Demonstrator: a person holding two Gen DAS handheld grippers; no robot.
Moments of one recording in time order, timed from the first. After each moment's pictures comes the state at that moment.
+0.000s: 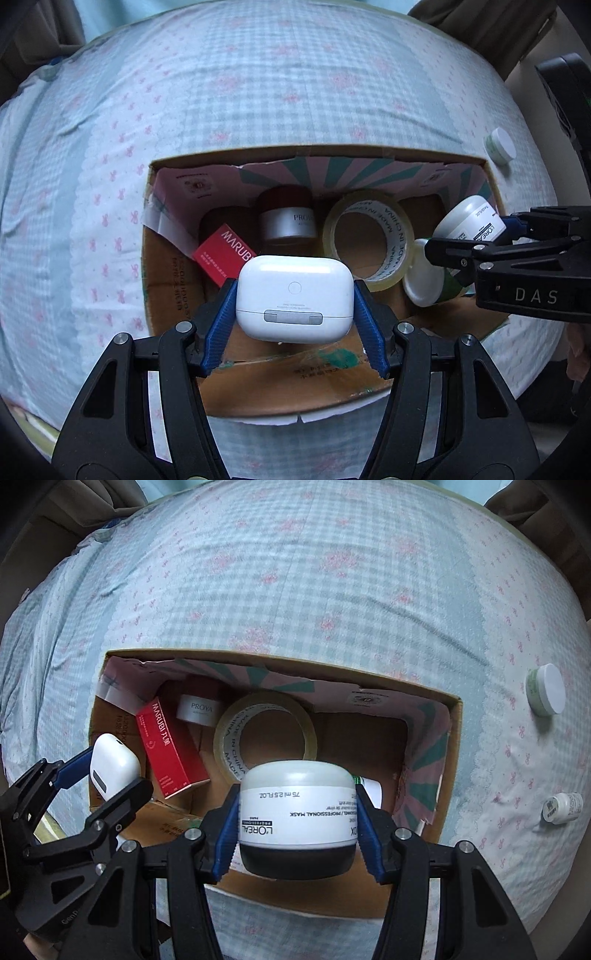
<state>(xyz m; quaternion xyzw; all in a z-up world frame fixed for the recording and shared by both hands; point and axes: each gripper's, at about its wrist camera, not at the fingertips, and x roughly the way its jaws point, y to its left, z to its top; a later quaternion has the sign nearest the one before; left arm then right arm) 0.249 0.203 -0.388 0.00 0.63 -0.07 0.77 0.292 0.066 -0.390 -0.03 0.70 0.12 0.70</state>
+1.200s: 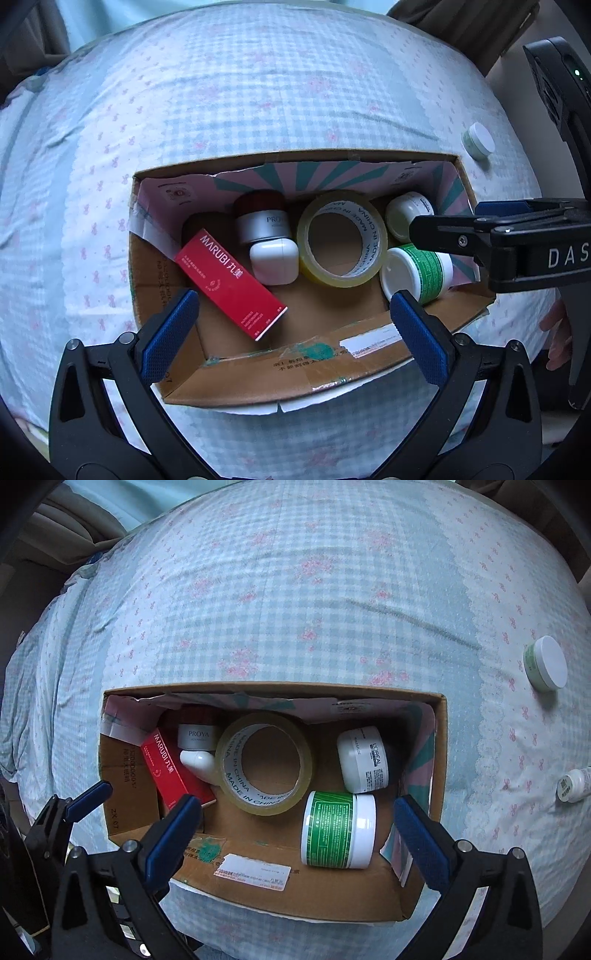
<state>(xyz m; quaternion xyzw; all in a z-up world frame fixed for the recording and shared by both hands) 0.241 0.193 -0.362 -0.01 0.62 -0.10 0.78 0.291 0.042 -0.381 0.04 0.70 0.10 0.71</state>
